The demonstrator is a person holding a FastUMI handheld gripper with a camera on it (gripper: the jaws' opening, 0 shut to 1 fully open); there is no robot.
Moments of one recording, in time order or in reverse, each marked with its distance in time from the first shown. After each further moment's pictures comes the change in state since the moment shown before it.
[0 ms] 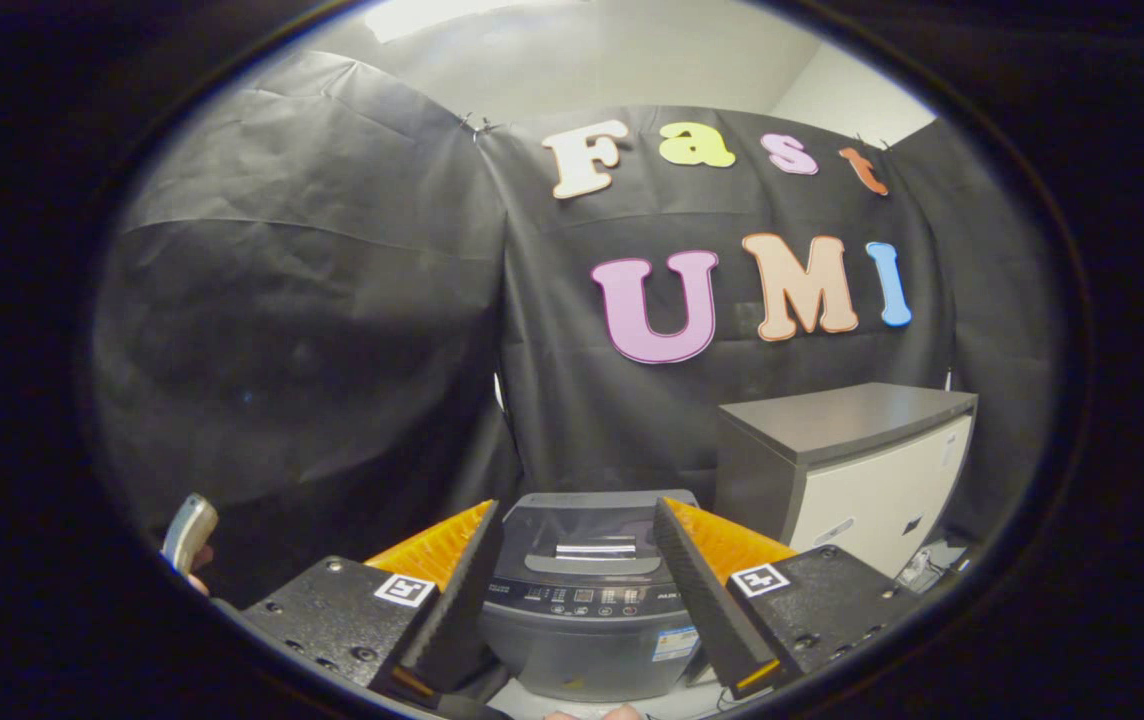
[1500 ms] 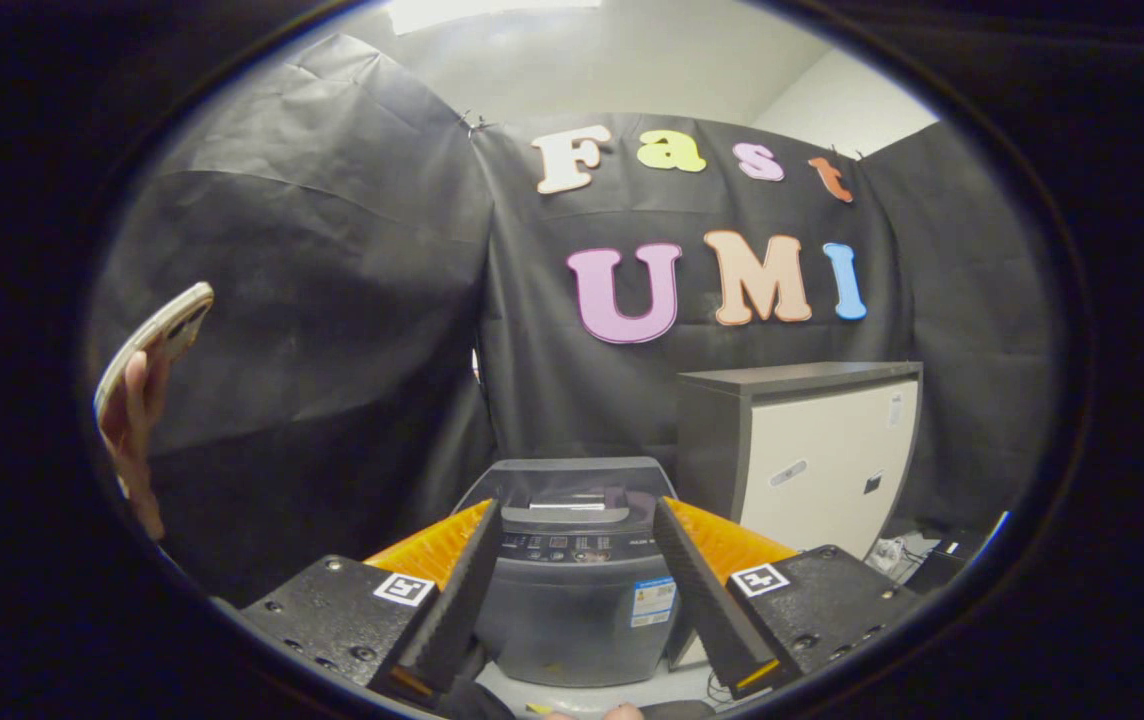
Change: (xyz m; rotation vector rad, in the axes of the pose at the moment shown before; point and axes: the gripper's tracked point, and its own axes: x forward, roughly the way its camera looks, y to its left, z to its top) arm -0.070 -0.005 -0.071 -0.016 -0.011 -0.104
